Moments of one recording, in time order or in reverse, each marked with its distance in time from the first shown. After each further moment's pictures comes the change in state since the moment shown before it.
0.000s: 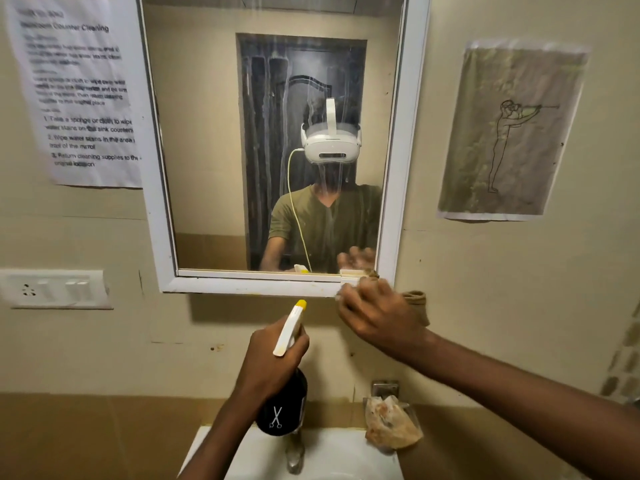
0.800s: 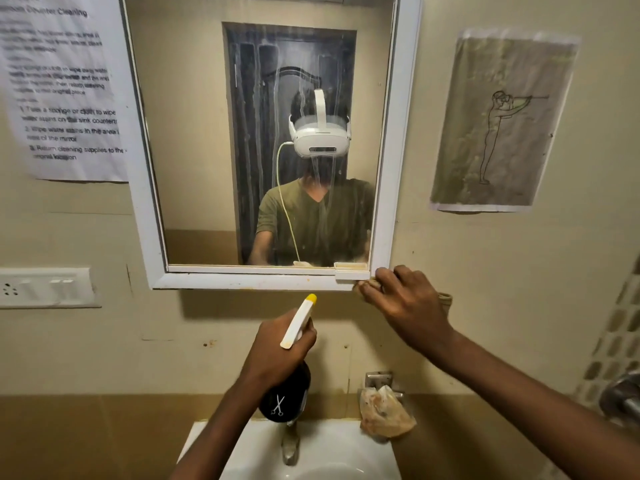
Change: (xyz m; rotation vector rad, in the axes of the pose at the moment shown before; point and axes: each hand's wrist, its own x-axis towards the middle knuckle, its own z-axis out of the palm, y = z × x) left_hand 0.006 0.005 0.008 -0.015 -0.111 0.084; right_hand -0.033 0.016 0.005 0.120 0.006 0.244
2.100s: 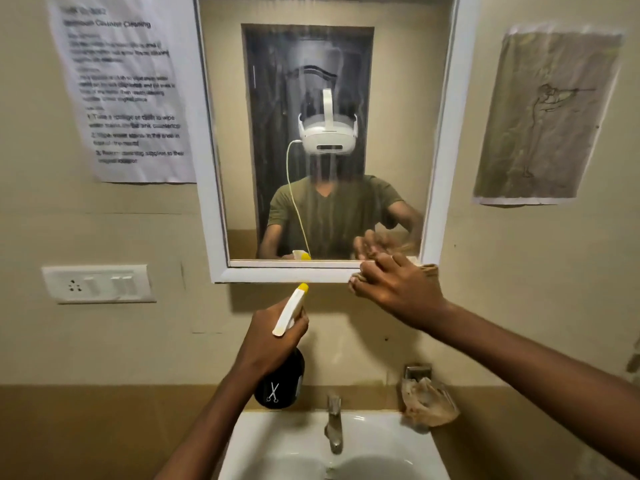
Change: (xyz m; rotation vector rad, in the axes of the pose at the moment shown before) left_hand -0.015 -0.038 -0.089 0.040 0.062 -0.026; right_hand 0.071 -0.055 0.008 0.028 -0.005 -0.241
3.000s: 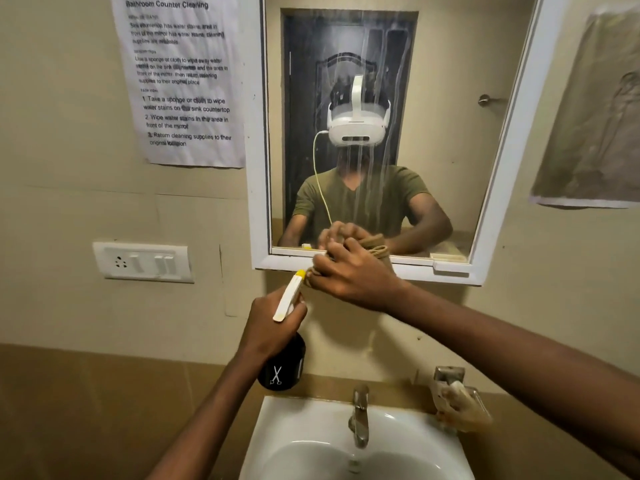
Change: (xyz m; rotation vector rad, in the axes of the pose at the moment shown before) left_hand 0.000 -0.034 -0.038 0.071 0.124 -0.114; right_hand 0.108 -0.059 0.028 0.101 0.173 -0.213
